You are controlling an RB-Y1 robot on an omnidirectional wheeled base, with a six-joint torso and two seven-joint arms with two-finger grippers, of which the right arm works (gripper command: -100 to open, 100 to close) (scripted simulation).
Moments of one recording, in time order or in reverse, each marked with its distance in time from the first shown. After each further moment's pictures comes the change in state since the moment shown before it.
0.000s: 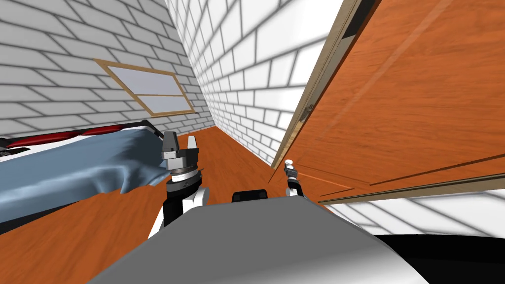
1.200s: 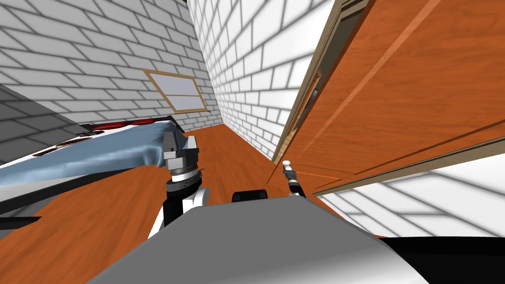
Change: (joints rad) arm 0.055 -0.077 0.127 -0.035 0.060 -0.047 -0.122
